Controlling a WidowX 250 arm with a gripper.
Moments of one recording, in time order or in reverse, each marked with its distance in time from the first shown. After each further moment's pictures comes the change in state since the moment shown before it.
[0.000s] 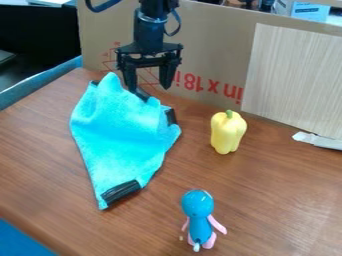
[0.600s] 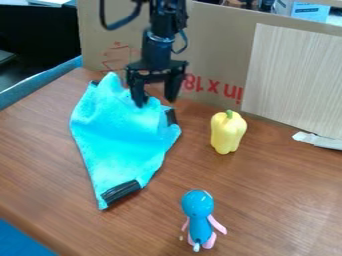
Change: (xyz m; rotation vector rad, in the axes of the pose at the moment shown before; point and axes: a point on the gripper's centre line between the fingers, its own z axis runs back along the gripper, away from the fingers) arm -0.007 -0.014 -0.030 0.040 0.021 0.028
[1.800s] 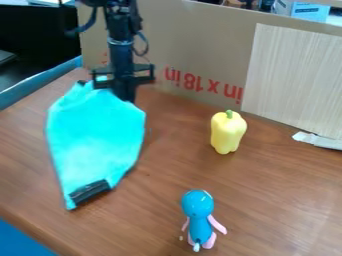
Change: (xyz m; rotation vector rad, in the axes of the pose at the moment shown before) arm 0.041 0.054 -0.024 -0.065 0.120 -0.097
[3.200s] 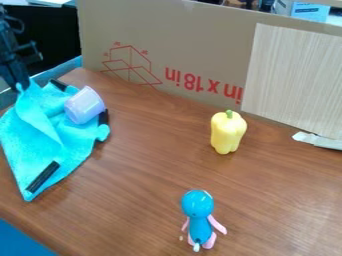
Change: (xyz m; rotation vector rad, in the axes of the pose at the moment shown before) arm 0.078 0.156 0.002 -0.246 0.186 -0.135
